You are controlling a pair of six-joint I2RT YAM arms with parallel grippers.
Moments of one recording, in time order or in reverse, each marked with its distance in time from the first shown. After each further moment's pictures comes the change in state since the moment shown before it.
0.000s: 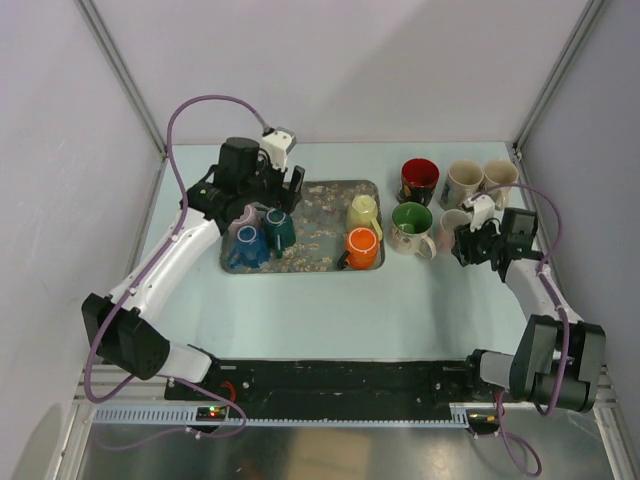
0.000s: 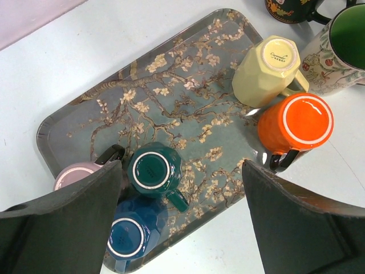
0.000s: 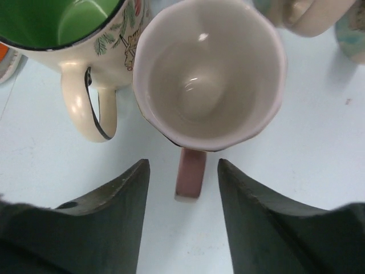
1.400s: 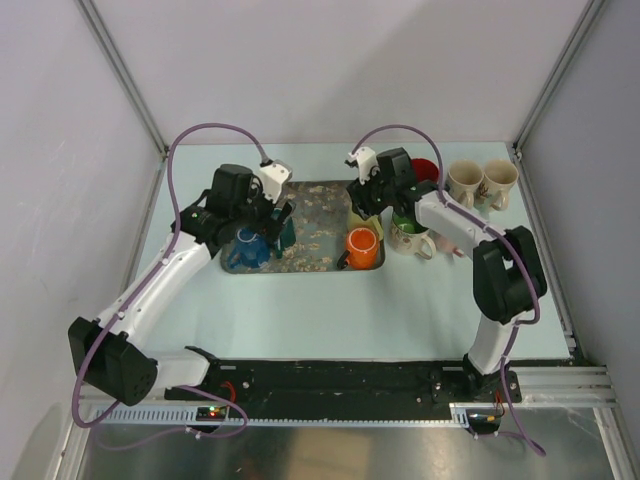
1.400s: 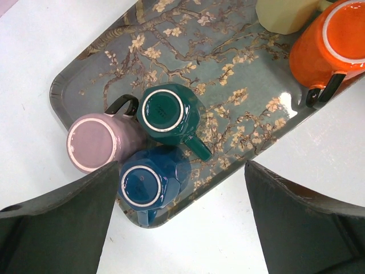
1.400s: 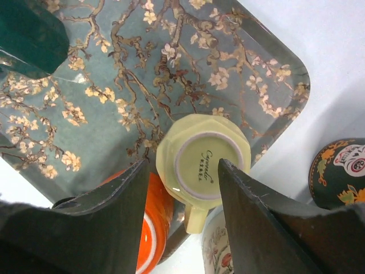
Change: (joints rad) left arm 0.010 -0.146 -0.204 -0.058 -0.047 0.167; right arm 0.656 0.563 0.719 -0.074 0.238 0.234
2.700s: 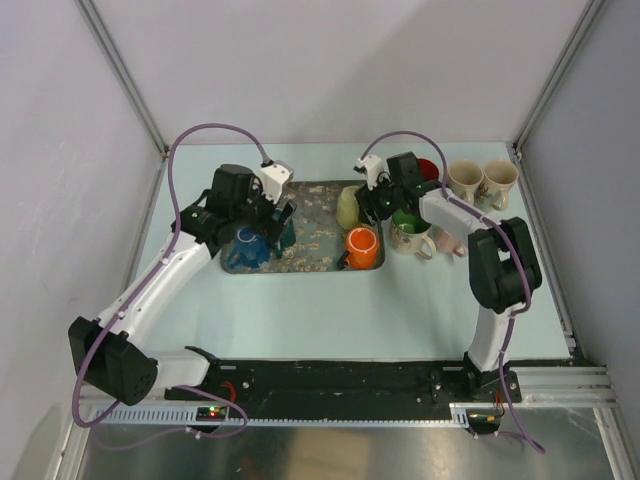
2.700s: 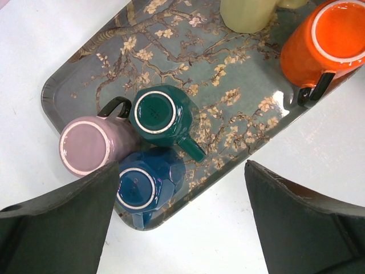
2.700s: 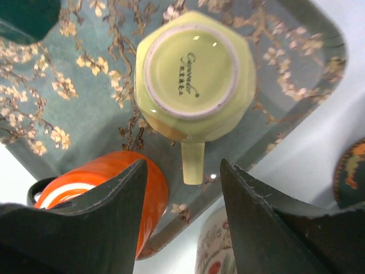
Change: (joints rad) left arm 0.002 0.002 0.000 -0.002 0.036 -0.001; right arm -0.079 0.051 -0.006 -0.024 -0.150 -0.034
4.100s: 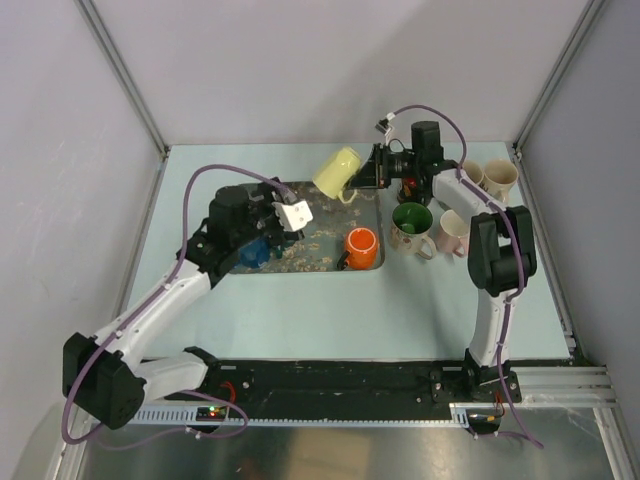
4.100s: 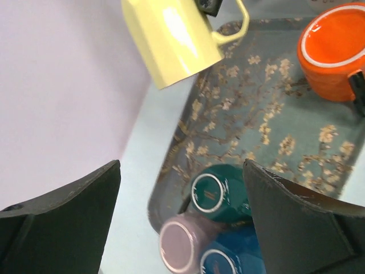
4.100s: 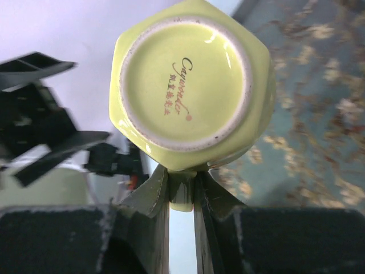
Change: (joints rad) left arm -0.051 -0.134 -0.256 0.441 0.172 0.561; right arm -0.135 0.152 0.229 0.158 -0.723 0.647
